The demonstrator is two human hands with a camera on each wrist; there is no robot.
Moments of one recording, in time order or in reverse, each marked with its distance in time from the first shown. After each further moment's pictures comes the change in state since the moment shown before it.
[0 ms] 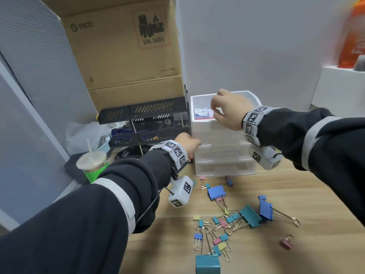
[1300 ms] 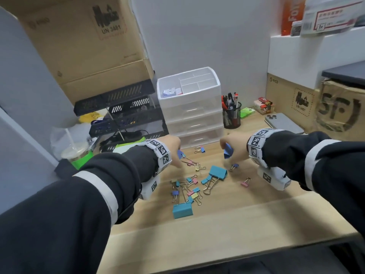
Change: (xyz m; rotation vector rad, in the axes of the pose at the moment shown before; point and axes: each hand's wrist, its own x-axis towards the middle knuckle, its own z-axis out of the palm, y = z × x) left_hand -0.093 -0.015 0.037 1.319 -0.262 0.321; right_hand -0.201 0.008 0.015 -0.026 -0.737 0.341
